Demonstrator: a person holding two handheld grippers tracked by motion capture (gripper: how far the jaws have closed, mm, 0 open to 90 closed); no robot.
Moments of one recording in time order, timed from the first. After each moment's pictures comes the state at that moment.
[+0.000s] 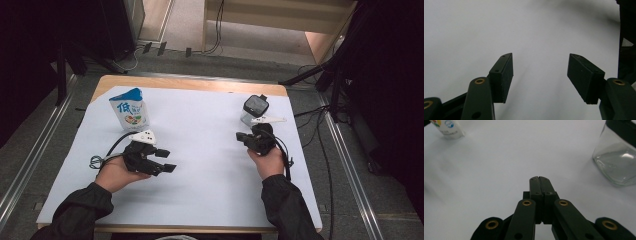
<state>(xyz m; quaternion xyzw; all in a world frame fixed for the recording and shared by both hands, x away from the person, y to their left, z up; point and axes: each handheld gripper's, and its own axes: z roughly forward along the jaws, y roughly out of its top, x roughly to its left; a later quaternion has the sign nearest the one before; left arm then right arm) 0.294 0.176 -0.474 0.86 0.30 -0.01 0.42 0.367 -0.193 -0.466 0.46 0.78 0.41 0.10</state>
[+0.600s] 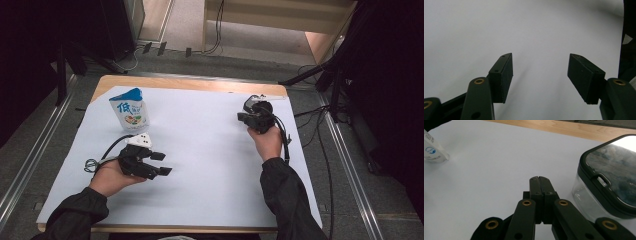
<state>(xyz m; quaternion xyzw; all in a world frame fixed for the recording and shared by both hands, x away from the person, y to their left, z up) 0.284 0.185 -0.475 0.86 0.30 0.00 0.41 0.427 -0.188 -0.448 0.47 0.77 0.41 0.12</state>
